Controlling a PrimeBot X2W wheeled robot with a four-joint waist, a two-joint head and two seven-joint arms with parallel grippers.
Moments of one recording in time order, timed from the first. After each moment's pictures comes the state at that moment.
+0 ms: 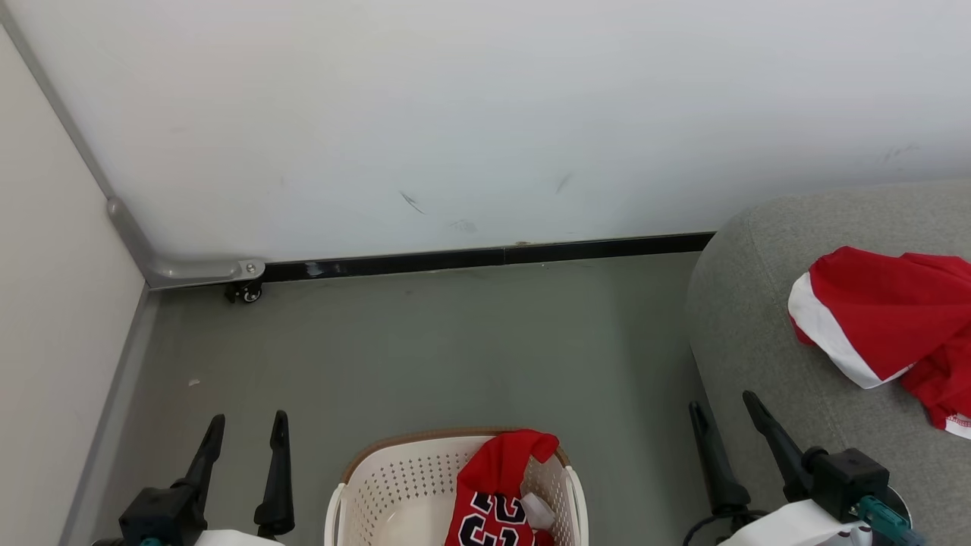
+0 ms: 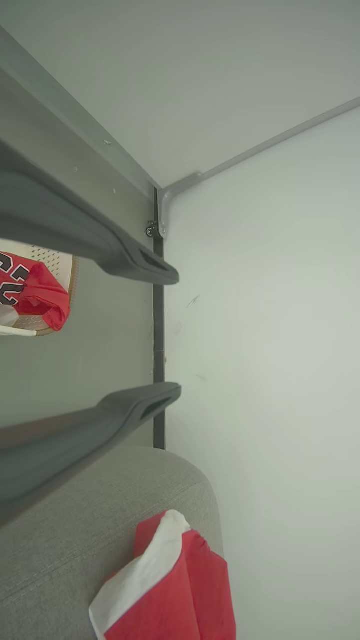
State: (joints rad) left arm 0.04 0.24 -0.24 0.15 -0.39 0.20 -0.25; right arm 0.02 -0.05 0.07 0.31 0.17 0.13 -0.18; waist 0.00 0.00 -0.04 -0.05
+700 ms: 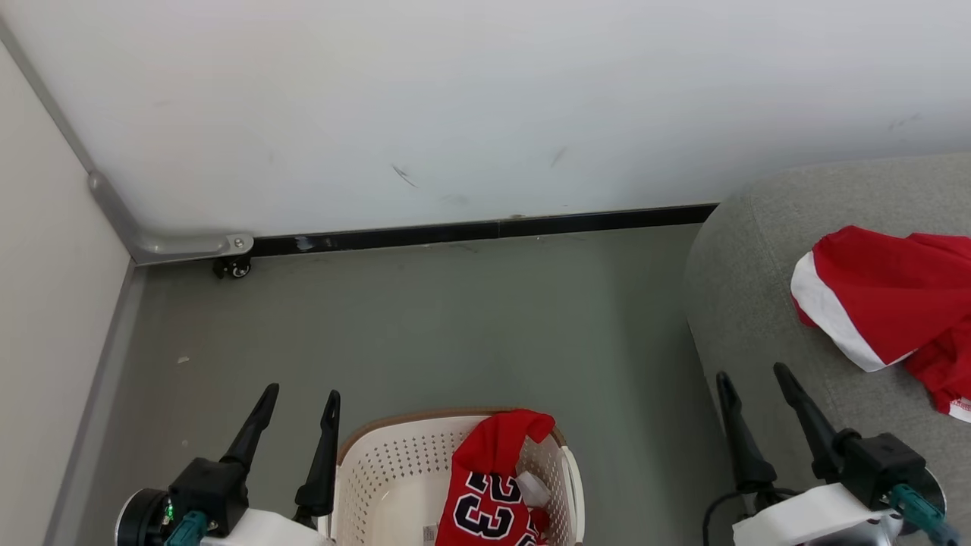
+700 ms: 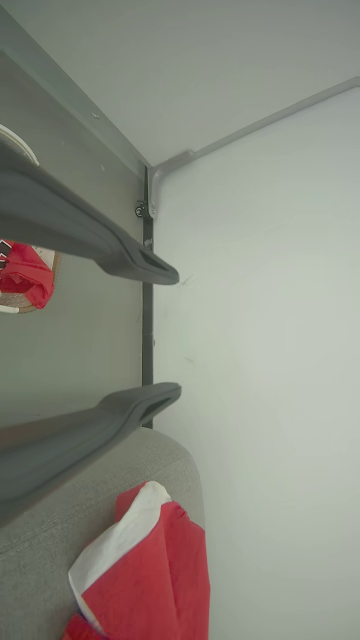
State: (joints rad) left arm -0.03 0.24 -0.30 0.17 -0.33 0.12 -0.25; right arm 0.02 -0.05 0.01 0.22 0.13 0.13 -0.17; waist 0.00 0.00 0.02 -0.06
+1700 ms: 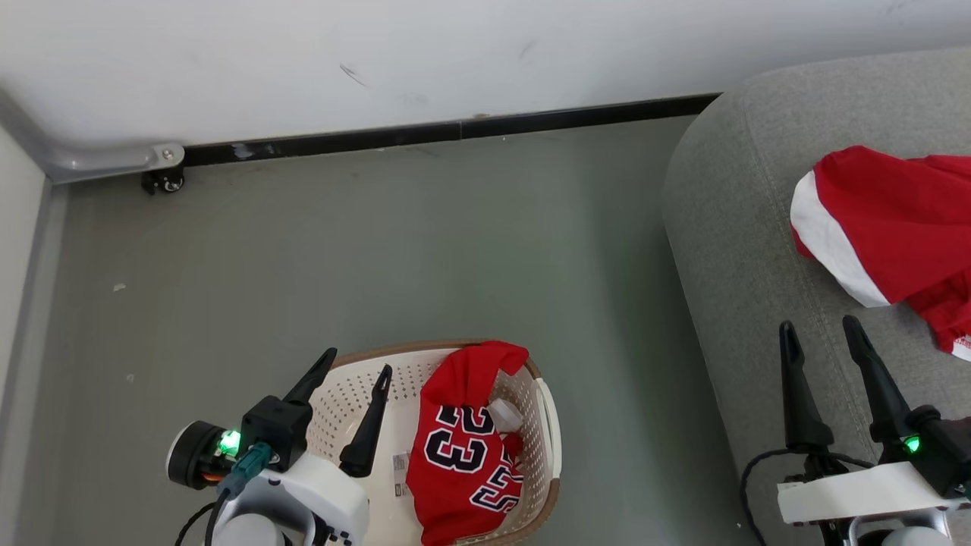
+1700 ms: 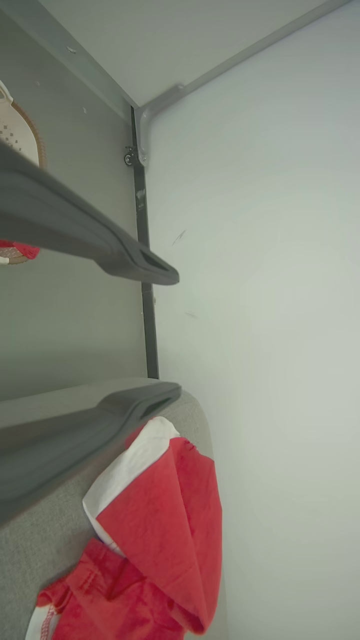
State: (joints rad) left arm -0.24 0.22 -0.41 0.41 -0.27 0.02 -0.23; right arm 0.02 -0.04 -0.10 0.08 0.13 0.13 -0.19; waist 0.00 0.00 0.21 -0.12
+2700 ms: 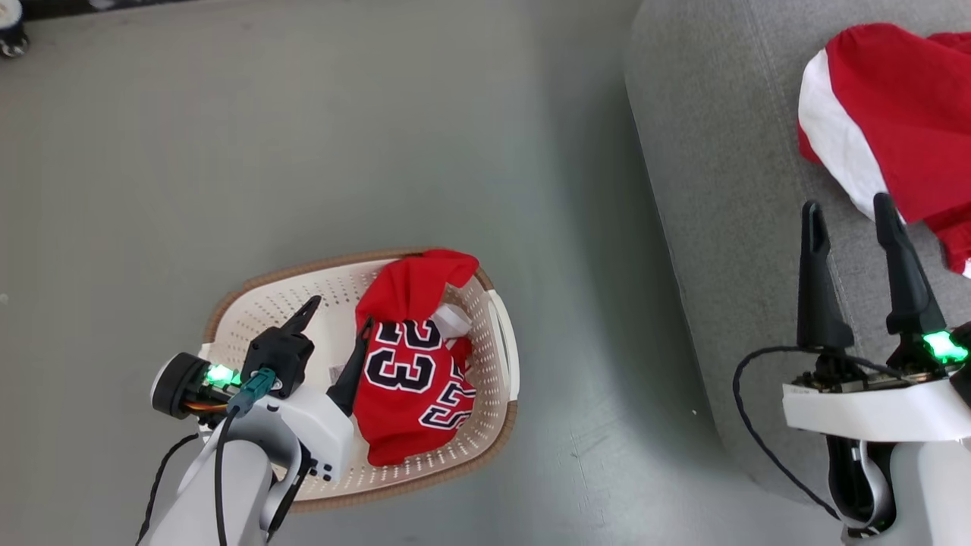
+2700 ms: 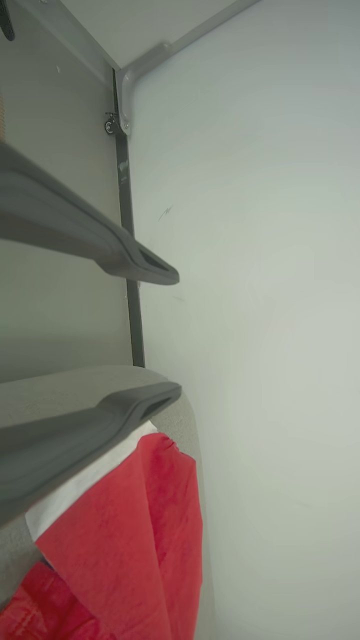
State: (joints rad) left arm -0.46 0.23 -0.45 0.64 -0.21 -0.02 -0.22; right arm -0.16 -0.04 -0.07 -0.01 0.18 0.13 -0.22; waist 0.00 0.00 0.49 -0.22
